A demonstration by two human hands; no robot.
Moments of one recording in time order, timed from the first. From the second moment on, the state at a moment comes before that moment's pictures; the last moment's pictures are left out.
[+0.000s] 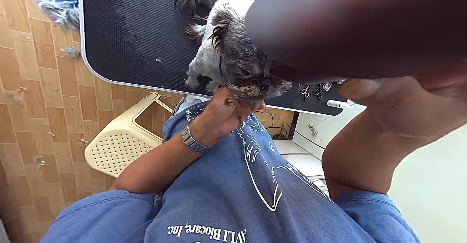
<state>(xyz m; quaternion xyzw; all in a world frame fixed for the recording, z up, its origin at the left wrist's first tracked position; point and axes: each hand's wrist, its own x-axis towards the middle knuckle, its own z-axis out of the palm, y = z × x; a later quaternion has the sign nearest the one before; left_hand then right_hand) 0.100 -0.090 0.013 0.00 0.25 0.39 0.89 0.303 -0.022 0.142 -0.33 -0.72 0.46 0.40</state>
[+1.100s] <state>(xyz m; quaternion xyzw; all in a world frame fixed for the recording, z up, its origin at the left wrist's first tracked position) 0.100 -0.057 0.016 -0.04 0.22 0.37 0.90 0.259 0.027 0.161 -0.33 -0.78 0.43 0.32</state>
